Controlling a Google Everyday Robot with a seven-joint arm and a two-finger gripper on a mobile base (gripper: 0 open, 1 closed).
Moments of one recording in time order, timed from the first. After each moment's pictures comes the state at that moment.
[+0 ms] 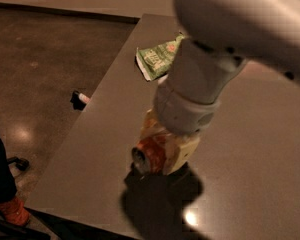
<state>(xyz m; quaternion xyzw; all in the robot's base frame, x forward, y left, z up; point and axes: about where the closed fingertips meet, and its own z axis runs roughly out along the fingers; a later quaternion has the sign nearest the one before) 0.365 -0.029 0.883 -0.87 0.47 0.10 0.11</state>
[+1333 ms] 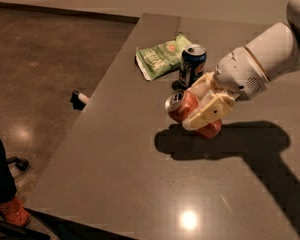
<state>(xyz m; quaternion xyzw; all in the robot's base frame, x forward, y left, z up) 0.457 -0.096 0.904 -0.63 0.67 0.32 0.26</state>
